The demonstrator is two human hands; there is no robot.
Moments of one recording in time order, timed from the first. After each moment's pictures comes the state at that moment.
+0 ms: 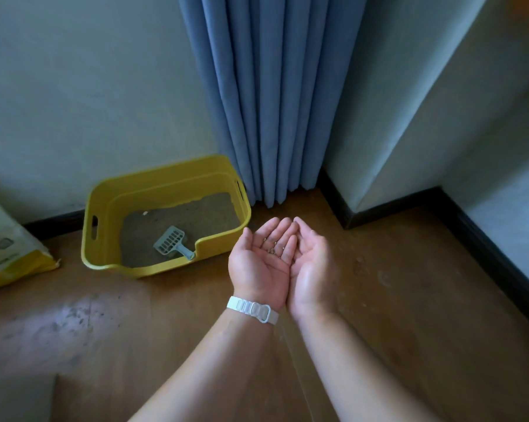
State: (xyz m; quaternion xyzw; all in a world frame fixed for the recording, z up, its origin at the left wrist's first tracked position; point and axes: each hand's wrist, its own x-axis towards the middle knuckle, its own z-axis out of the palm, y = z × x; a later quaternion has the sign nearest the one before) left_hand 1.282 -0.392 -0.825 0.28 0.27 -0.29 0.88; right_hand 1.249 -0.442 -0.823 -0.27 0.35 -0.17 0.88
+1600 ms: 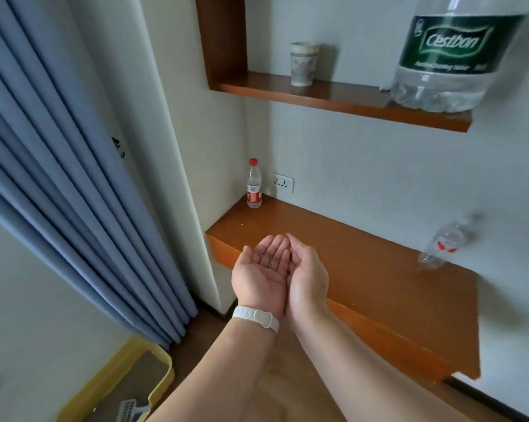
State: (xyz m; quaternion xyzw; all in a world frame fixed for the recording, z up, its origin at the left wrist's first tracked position) left_hand 1.021 -0.464 -0.101 0.29 0.10 -0.56 0.77; right_hand 0.964 -0.478 -0.091 -0.18 0.42 -0.46 0.76
